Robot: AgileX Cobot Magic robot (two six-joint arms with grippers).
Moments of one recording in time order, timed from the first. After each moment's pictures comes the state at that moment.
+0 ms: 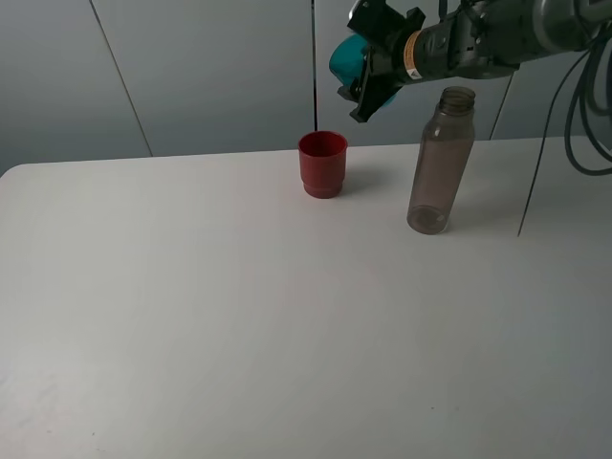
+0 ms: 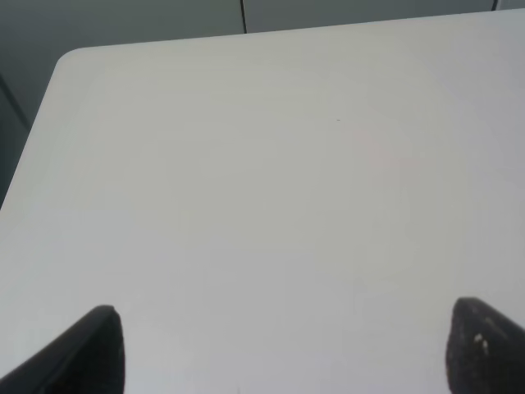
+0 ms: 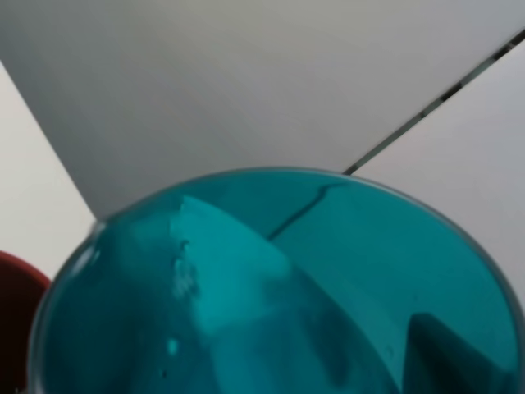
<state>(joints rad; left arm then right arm) -0.05 0.00 -0.51 0.10 1.08 -0.05 0.31 2.09 -1.47 -1.31 -0.19 0.51</state>
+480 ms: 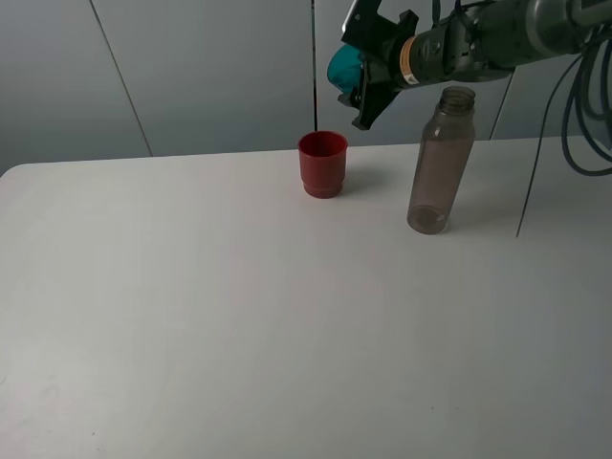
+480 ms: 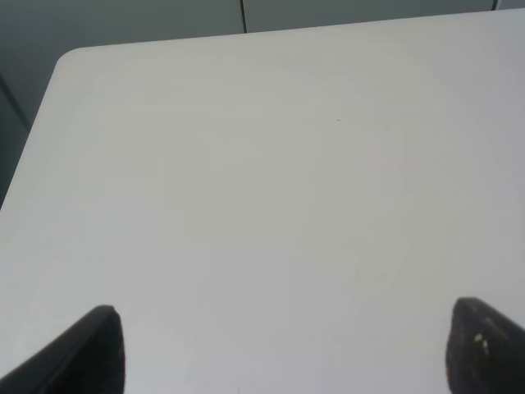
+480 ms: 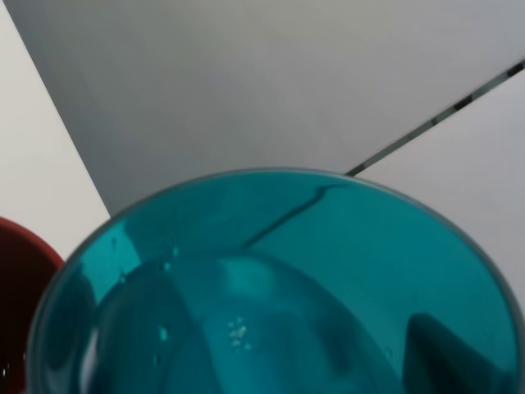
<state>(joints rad) -0.05 0.00 -0.51 0.10 1.08 -0.05 0.31 2.10 -1.47 -1.34 -0.17 0.45</state>
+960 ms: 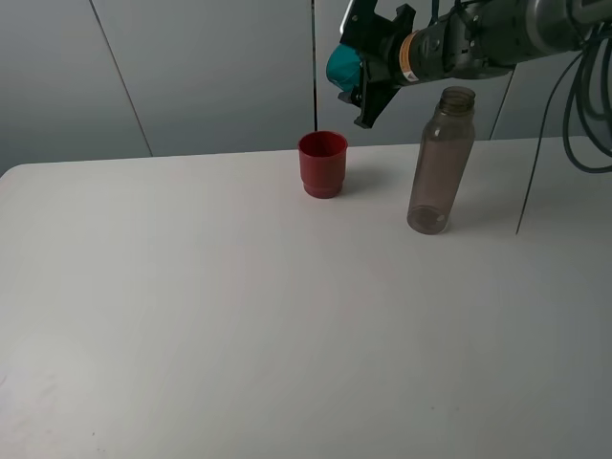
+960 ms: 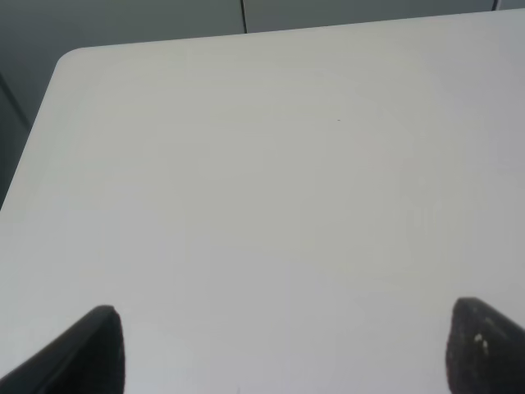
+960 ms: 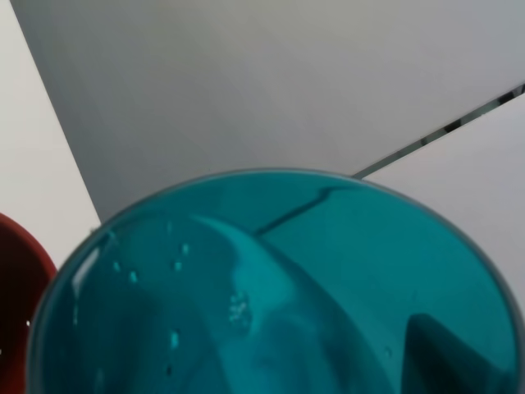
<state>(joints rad) -0.05 0.00 -0.51 0.10 1.08 -0.05 0.31 2.10 -1.48 -1.34 -0.17 0.39</state>
